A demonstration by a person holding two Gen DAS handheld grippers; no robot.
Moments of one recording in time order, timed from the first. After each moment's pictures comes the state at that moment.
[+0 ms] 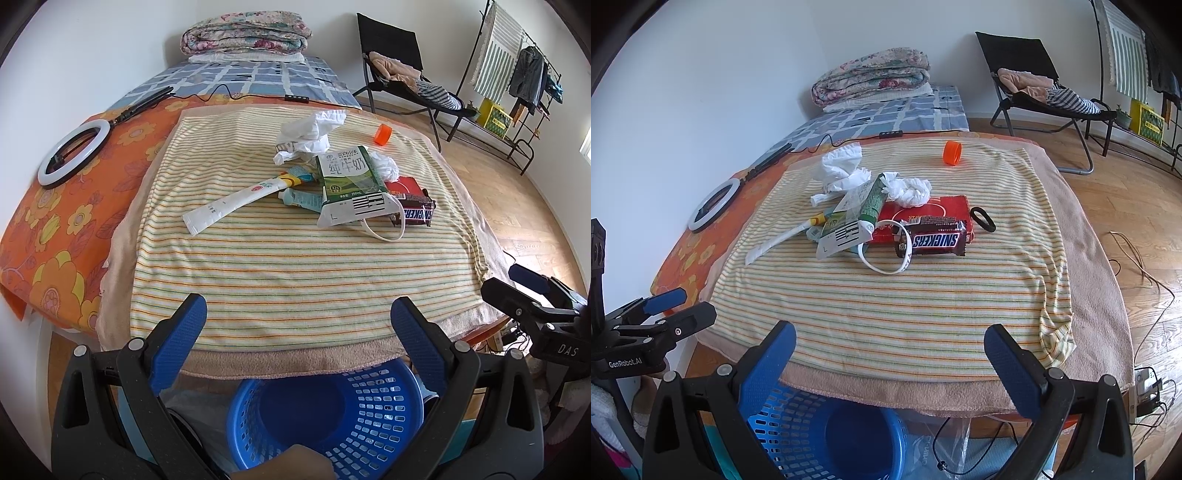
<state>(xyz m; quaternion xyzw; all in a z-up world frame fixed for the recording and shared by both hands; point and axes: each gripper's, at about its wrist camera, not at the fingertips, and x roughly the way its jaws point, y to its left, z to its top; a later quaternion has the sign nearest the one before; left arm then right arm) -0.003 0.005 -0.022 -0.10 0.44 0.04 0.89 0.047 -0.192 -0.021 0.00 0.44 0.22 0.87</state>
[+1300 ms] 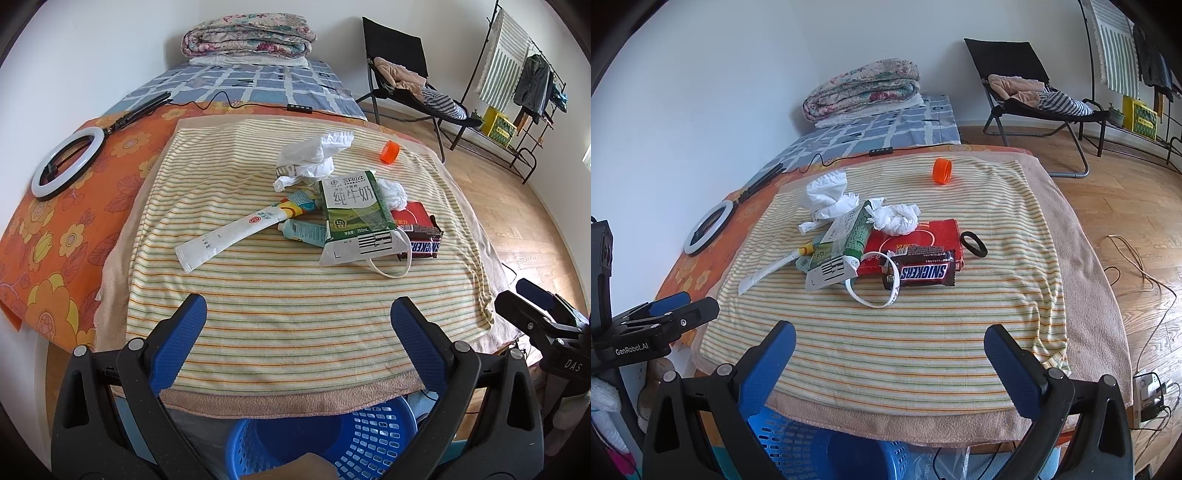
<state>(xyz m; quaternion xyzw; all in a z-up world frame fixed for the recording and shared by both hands) 0.045 0.019 -0.013 -0.11 0.44 0.05 0.89 0.078 -0.199 -0.010 0.02 0.42 0.21 0.88</state>
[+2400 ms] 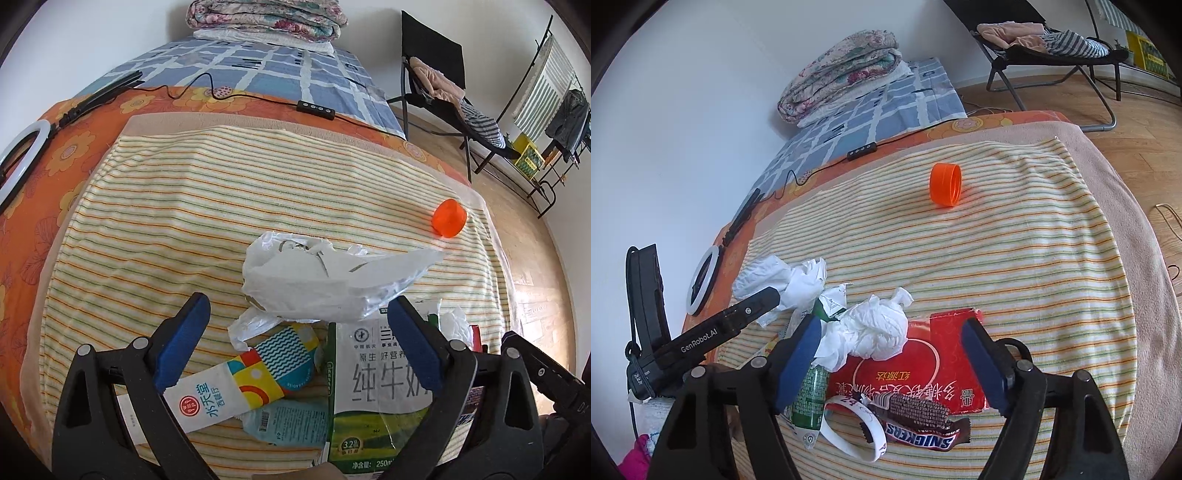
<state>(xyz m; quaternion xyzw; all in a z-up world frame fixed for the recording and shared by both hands) 0.255 0.041 -0.075 -0.16 0.46 0.08 0.87 0.274 -0.174 -0.059 0.12 0.49 0.23 0.83</state>
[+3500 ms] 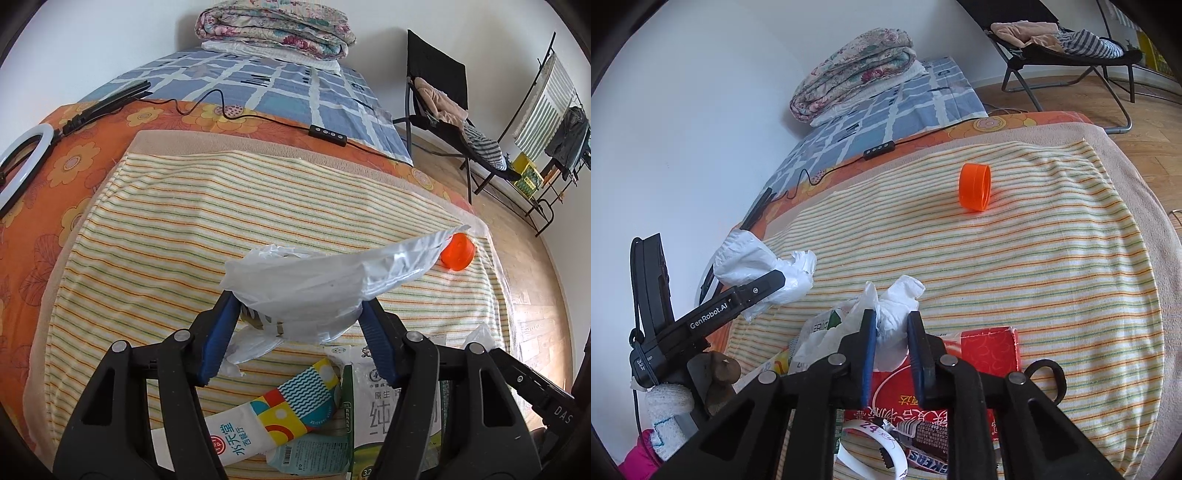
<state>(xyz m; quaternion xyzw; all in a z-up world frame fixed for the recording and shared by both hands) 0.264 0.068 -0.064 -0.17 0.43 0.09 0.88 0.280 -0.154 -0.063 0.13 0.48 0.26 0.83</state>
